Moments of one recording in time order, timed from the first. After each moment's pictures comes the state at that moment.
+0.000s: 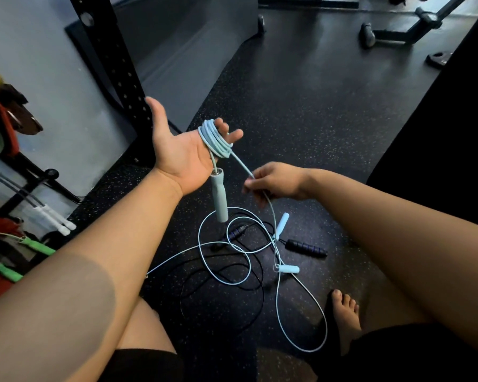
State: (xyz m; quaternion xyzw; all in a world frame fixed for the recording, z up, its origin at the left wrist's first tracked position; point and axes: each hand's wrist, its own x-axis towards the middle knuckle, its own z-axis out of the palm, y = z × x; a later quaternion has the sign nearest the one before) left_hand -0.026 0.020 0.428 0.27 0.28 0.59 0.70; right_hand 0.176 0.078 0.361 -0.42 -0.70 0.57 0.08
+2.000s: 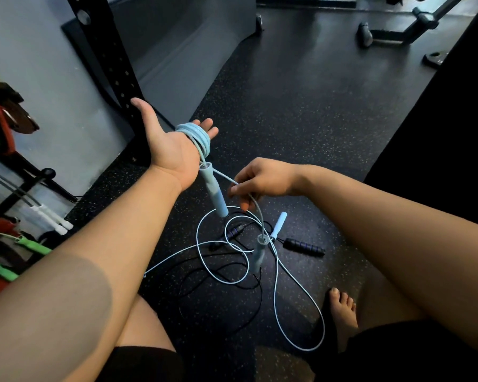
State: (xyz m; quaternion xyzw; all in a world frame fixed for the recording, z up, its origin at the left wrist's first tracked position) left_hand -0.026 0.030 0.429 0.19 0.32 0.70 0.61; right_hand 0.161 0.060 0.394 -0.37 -0.76 0.52 0.03
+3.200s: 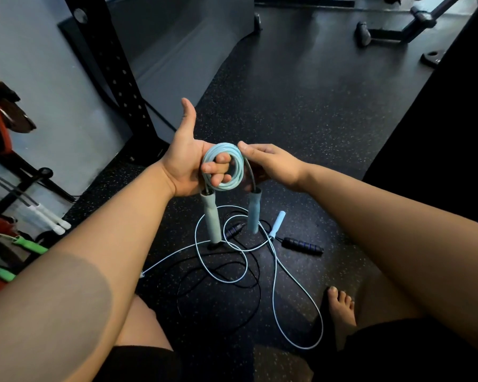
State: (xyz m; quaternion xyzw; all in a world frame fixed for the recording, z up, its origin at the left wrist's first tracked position) left_hand -0.016 0.008 0.443 0.40 0.43 0.33 0.74; right_hand 0.173 0.066 0.393 -0.35 -0.68 0.60 0.22
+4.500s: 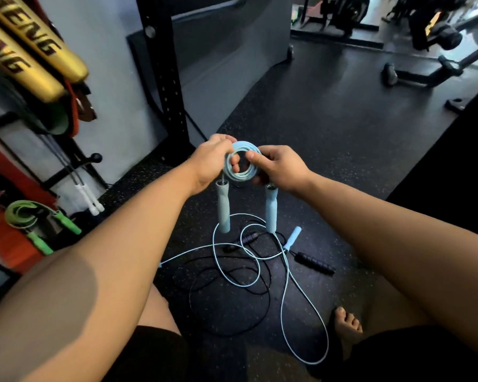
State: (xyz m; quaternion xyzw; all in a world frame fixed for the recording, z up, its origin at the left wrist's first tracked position) left_hand -0.063 -0.024 0.428 0.44 0.54 0.52 0.49; right_hand 0.113 0.030 0.418 -0.39 -0.76 0.44 0.28
